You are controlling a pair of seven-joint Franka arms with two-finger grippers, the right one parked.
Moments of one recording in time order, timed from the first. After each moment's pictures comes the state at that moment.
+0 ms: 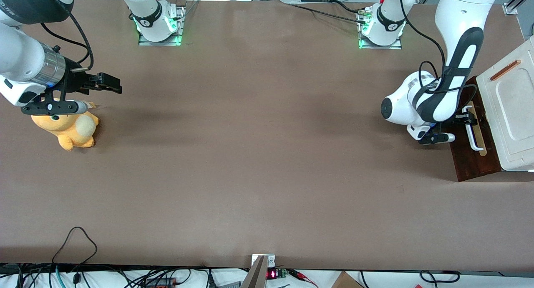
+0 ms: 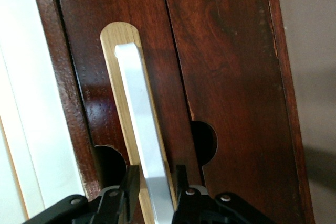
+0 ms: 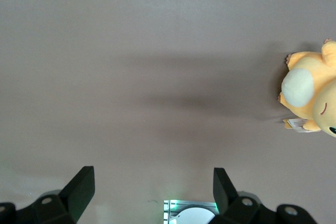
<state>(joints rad) -0.04 0.41 -0.05 -2.22 1.37 1.76 -0.87</state>
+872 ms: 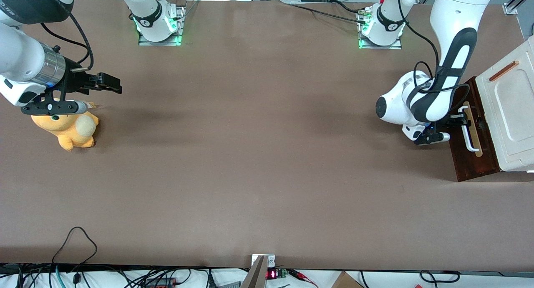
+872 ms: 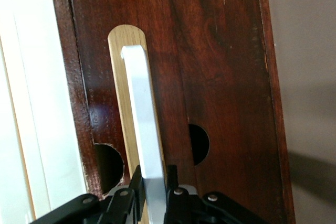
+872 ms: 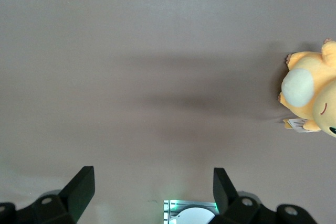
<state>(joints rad) -0.07 0.41 -0.06 -2.22 1.36 1.75 -0.93</state>
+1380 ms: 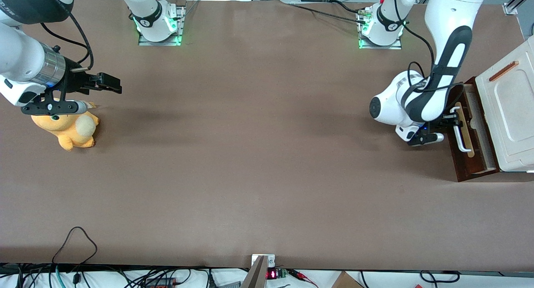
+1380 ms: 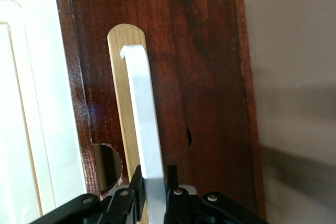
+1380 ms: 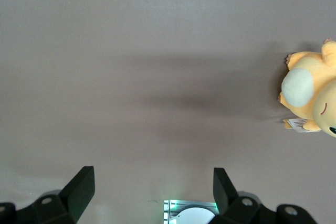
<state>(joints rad) -0.12 0.41 -0.07 -2.19 1.27 1.74 -0.93</state>
